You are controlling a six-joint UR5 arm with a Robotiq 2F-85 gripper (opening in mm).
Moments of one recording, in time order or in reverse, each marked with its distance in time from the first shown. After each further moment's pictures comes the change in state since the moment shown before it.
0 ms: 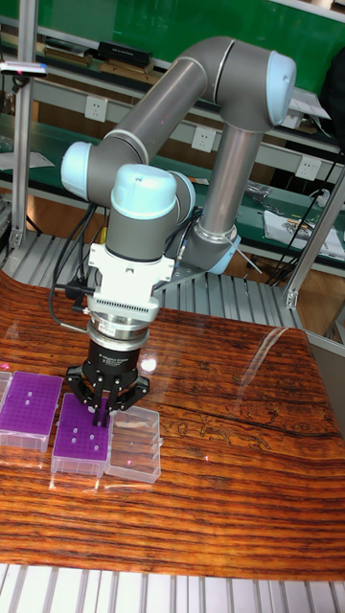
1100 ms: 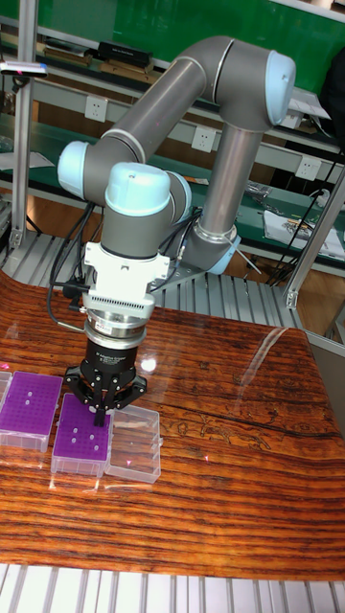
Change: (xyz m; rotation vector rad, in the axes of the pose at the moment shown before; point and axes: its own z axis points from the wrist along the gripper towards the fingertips) arm -0.003 -0.003 -0.001 -0.009 -0.022 0.016
